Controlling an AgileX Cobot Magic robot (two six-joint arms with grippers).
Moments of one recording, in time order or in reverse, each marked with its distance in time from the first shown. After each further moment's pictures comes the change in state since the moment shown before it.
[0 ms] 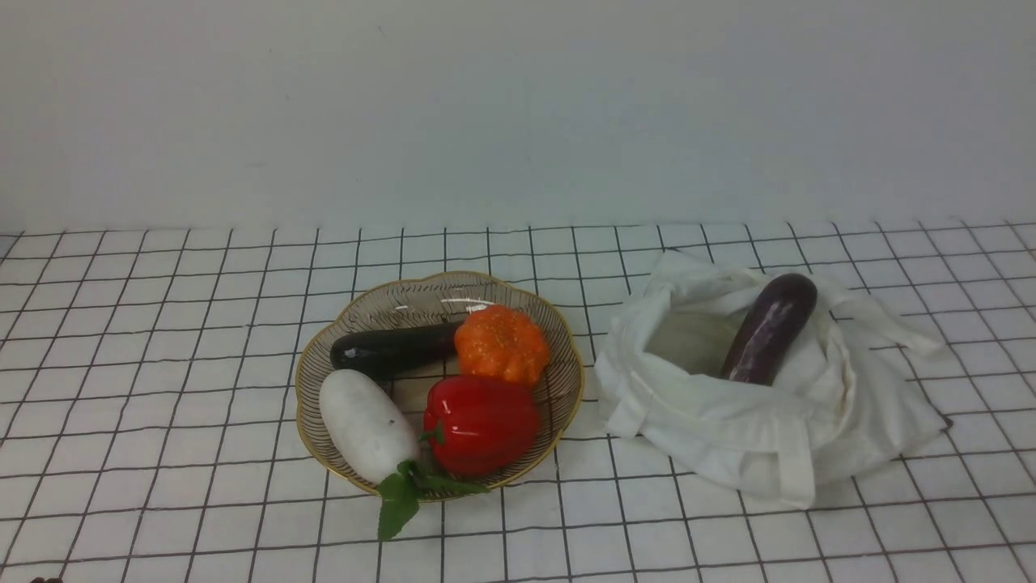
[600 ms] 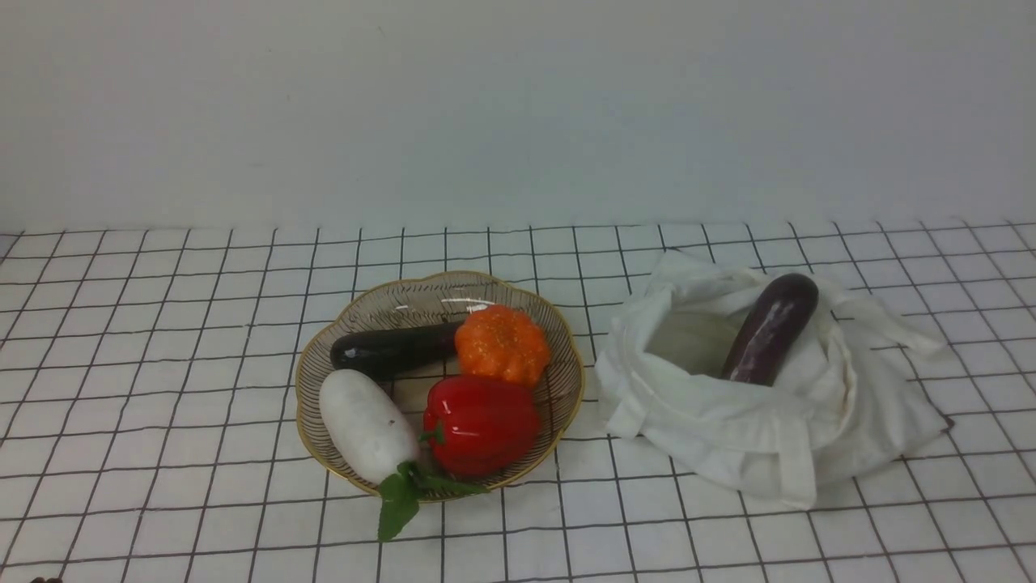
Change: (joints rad) right arm 0.021 0.009 -0.098 0.061 -0.021 0.116; left arm 0.000 0.000 0.000 0.000 0.000 0.000
